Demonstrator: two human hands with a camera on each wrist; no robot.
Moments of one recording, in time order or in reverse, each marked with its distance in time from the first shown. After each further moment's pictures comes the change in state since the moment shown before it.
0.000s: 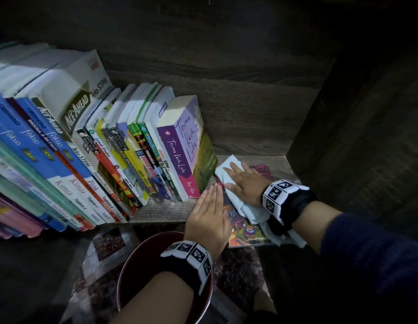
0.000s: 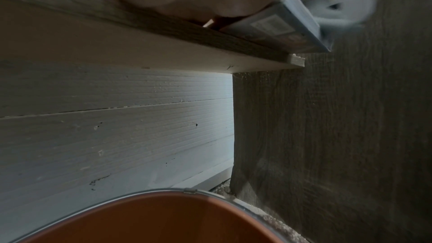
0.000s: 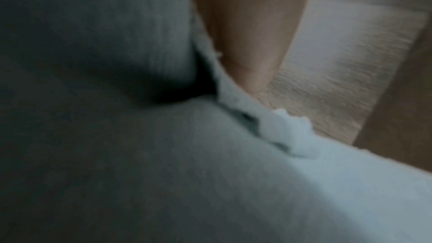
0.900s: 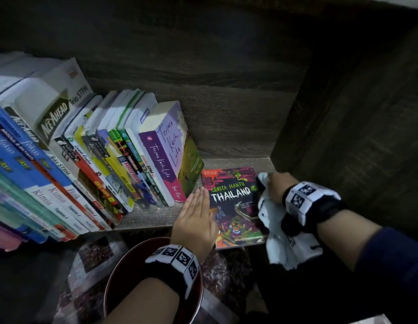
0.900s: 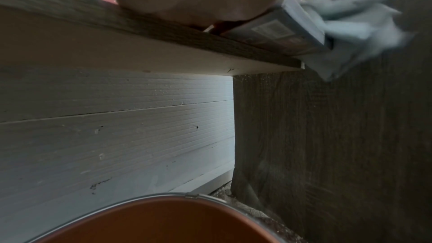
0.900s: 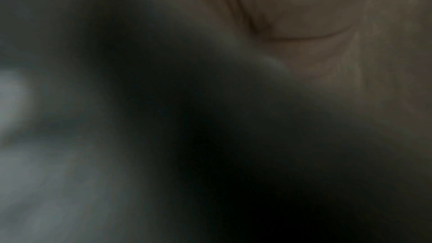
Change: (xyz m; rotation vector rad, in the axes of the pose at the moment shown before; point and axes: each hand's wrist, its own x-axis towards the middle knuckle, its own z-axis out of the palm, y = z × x) left_hand 0.002 0.001 0.000 0.019 -0.089 -0.033; right_hand -0.055 0.056 -0.019 -0.049 0.075 0.374
